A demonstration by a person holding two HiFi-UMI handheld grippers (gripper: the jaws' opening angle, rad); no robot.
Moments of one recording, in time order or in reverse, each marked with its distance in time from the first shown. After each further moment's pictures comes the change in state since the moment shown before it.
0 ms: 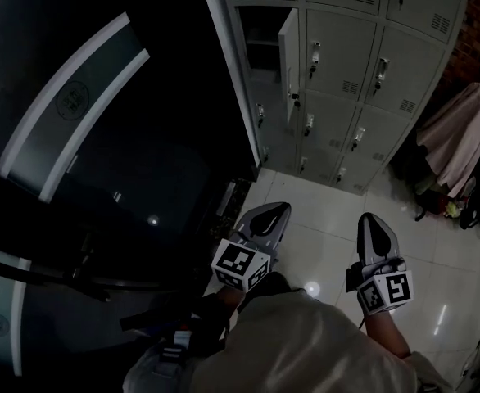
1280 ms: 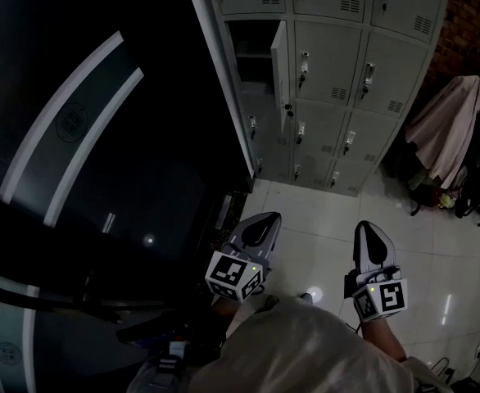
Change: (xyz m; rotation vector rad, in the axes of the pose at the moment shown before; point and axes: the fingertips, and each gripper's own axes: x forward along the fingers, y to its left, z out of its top) left arm -0.040 0.017 0.031 -0.017 -0.009 -0.028; right arm -0.008 0.047 0.029 -0.055 -0.031 -0.089
